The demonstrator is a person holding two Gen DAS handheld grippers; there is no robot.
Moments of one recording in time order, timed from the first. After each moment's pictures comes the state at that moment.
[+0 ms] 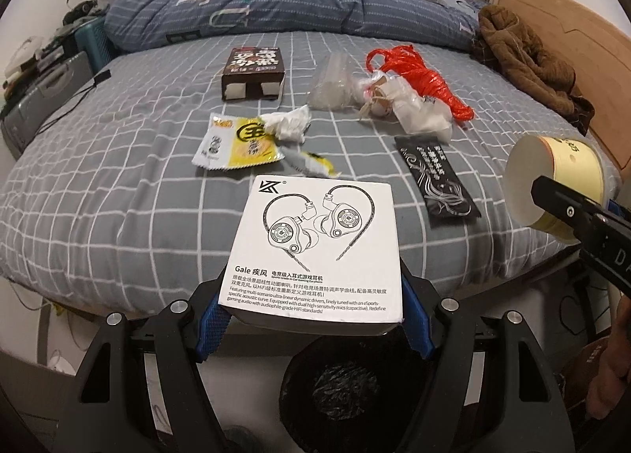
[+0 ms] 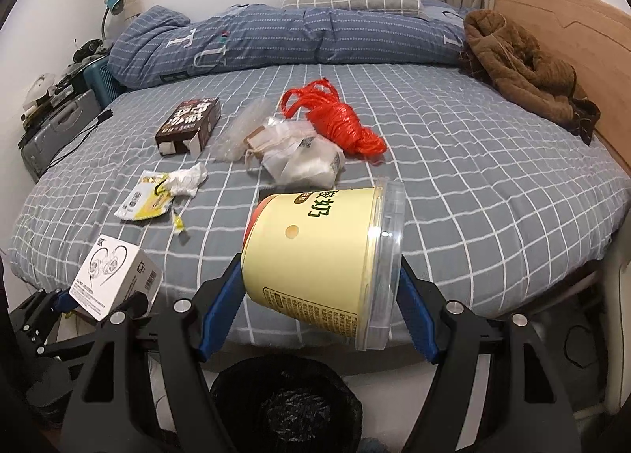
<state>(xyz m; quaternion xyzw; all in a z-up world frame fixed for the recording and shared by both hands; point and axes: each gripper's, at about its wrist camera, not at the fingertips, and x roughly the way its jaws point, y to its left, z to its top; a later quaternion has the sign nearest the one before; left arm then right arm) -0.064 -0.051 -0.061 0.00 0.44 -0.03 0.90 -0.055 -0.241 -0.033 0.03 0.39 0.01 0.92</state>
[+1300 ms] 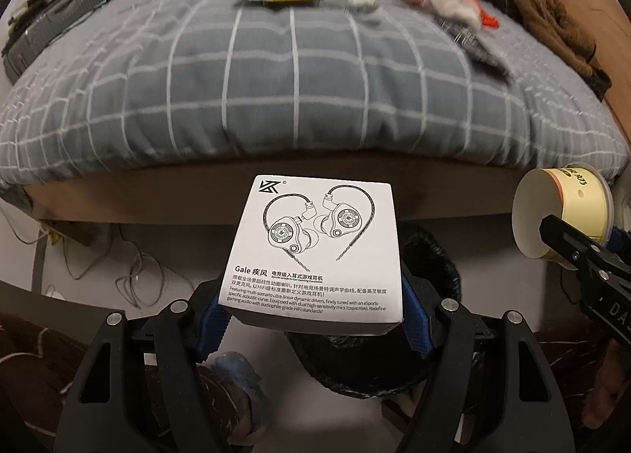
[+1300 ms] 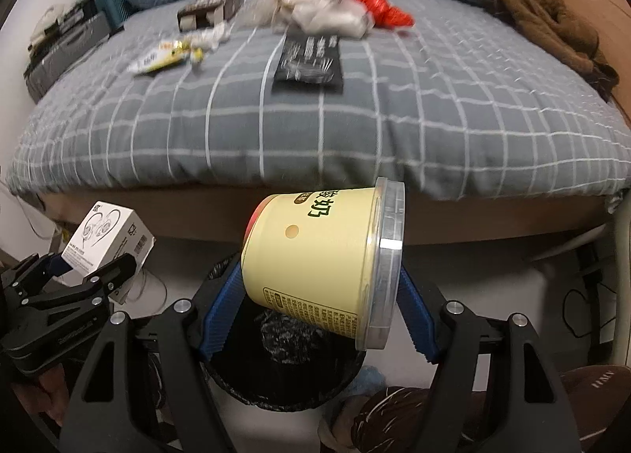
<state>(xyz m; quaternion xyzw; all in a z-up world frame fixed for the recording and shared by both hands) -0.130 -0.021 -0.146 -0.02 0.55 -0.01 0.84 -0.124 -0.217 -0.124 0.00 0.50 0.04 0.86</state>
